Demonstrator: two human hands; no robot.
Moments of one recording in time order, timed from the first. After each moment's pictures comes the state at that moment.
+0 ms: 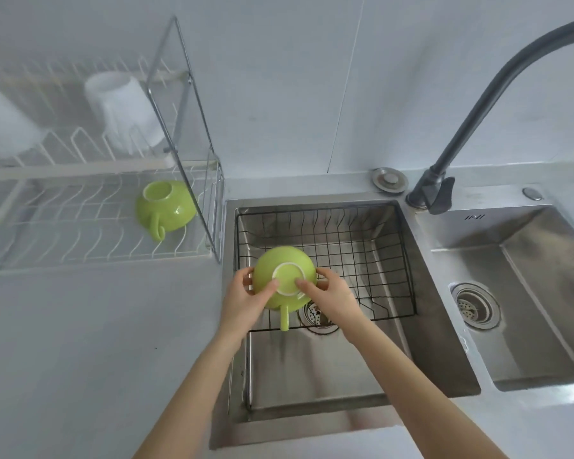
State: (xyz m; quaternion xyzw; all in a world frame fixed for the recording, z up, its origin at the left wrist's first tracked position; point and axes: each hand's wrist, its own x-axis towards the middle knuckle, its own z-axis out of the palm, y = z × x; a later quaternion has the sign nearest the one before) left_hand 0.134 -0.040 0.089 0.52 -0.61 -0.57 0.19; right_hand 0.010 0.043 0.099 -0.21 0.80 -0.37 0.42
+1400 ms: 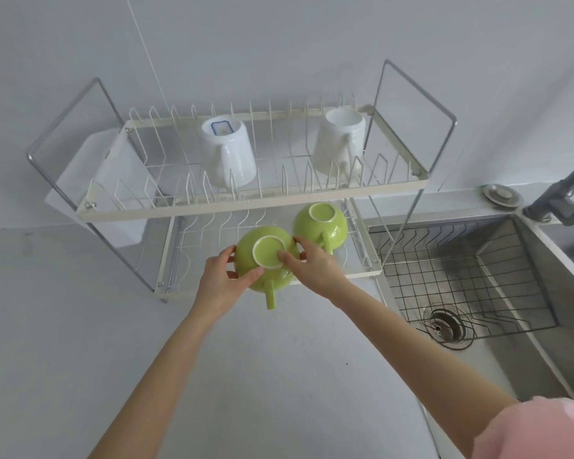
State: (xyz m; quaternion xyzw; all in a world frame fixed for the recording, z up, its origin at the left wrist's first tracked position) left_hand 0.379 -0.264 0.142 0.48 -0.71 -0.47 0.18; right_hand 0.246 -0.178 0.167 -0.36 0.79 -0.34 0.35
